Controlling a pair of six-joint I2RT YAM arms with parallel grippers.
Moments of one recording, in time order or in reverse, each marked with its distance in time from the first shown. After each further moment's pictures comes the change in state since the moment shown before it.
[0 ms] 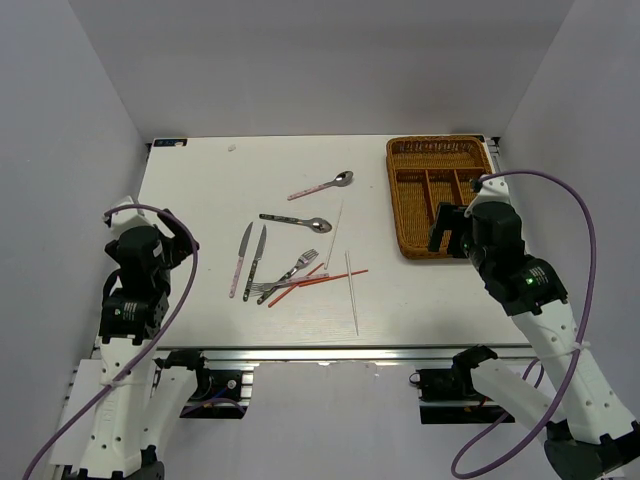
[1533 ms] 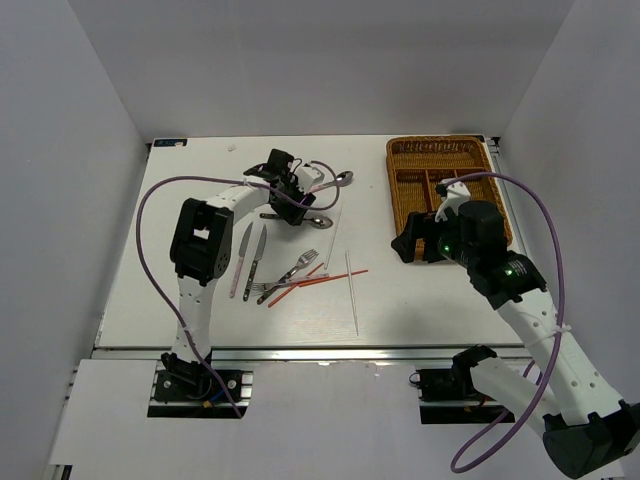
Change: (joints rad) left arm -0.328 1.565 0.772 0.172 0.586 0.860; right arm 0.001 0.055 -0.109 0.172 -0.440 -0.021
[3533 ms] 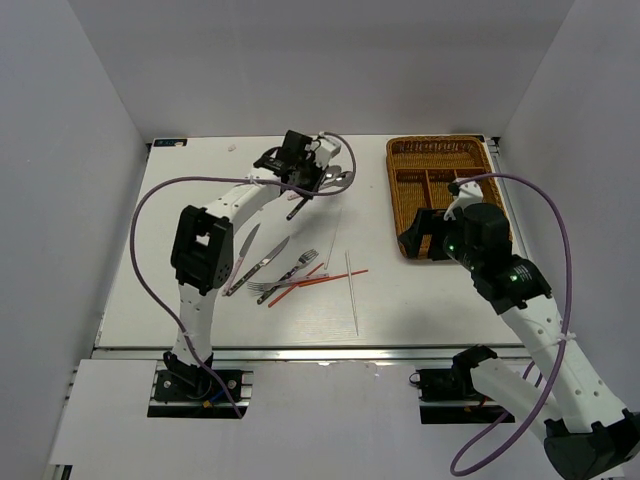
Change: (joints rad) left arm -0.100 -0.056 0.114 0.035 -0.100 -0.171; right arm 0.000 -0.031 -0.003 0.005 0.105 0.049
